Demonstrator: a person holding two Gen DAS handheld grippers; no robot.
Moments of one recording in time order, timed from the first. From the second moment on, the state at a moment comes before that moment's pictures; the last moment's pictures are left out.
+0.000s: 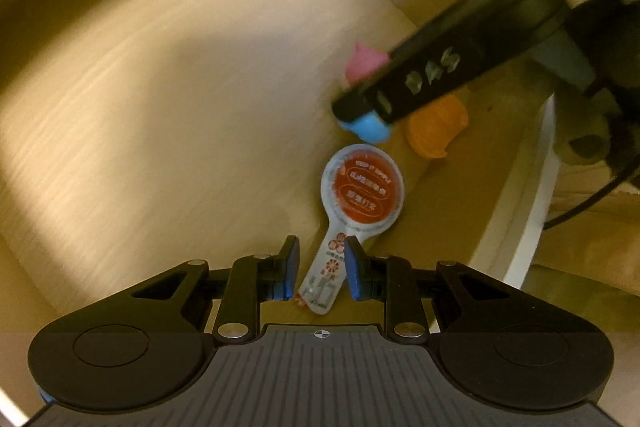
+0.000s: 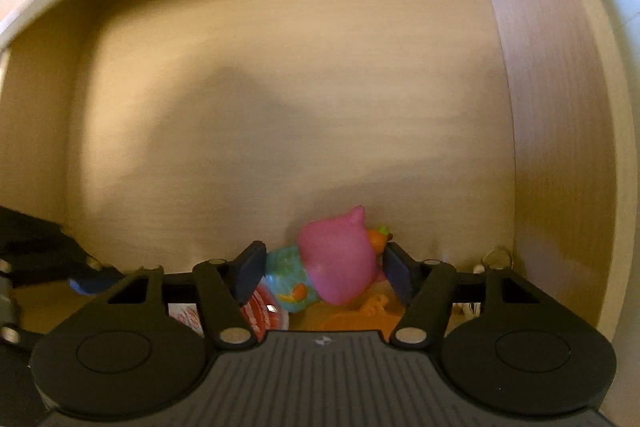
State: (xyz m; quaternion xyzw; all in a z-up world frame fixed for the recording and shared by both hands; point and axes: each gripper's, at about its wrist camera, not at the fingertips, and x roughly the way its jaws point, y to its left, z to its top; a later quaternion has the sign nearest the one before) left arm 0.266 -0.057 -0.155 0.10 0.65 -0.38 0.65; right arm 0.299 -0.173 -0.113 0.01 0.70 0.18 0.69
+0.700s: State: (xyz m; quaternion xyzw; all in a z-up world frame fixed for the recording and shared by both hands) left arm 0.280 -0.101 -0.149 0.22 0.56 -0.31 0.74; right arm 0.280 -0.234 -0.047 0.10 0.62 0.14 0.77
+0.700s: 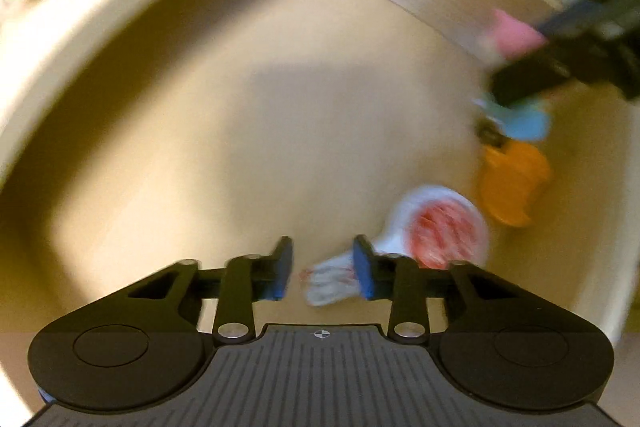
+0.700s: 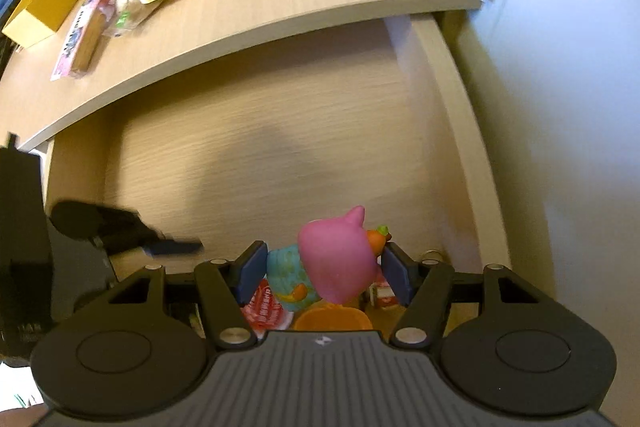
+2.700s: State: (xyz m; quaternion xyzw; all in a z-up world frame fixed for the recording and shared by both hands) left arm 0.261 -0.012 -0.091 0.00 0.58 -0.23 0.79; right arm 0.302 -0.201 -0.099 0.12 0.69 0.20 0.69
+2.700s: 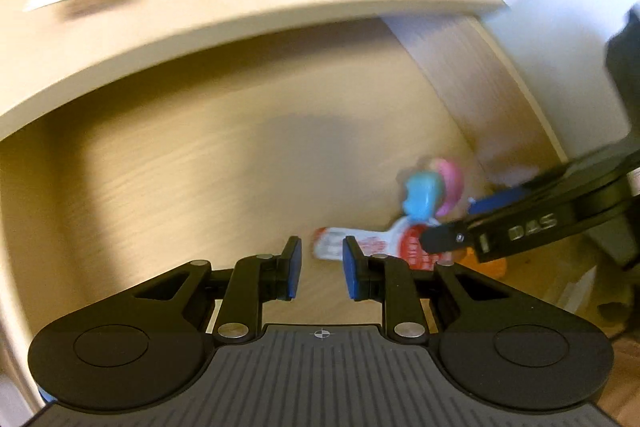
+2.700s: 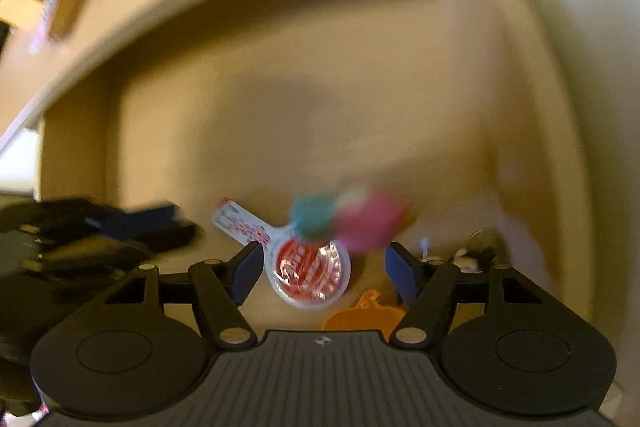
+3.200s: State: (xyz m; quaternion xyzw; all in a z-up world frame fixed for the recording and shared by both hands) left arm 0.235 0.014 -0.099 -0.01 0.58 -0.23 0.78; right arm 0.321 -0.150 -0.089 0.20 0.67 0.27 0.66
